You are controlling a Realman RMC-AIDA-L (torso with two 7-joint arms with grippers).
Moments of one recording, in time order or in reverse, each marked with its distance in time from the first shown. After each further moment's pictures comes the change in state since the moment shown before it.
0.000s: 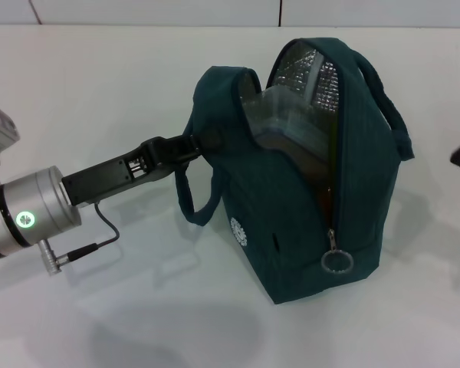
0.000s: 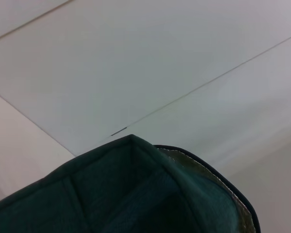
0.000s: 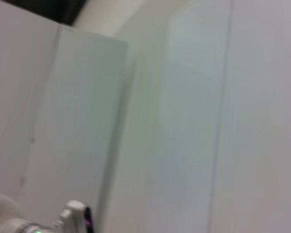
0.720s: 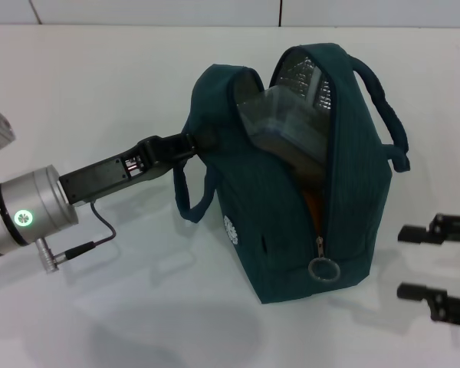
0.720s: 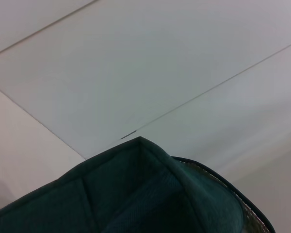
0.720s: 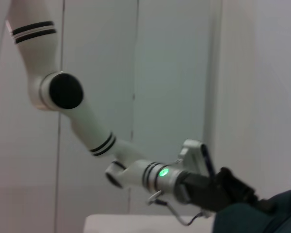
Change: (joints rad) left arm 0.004 0.003 0.000 0.006 0.000 -0.021 -0.002; right arm 0.027 0.005 -0.044 -0.002 -0.323 -0.068 0.047
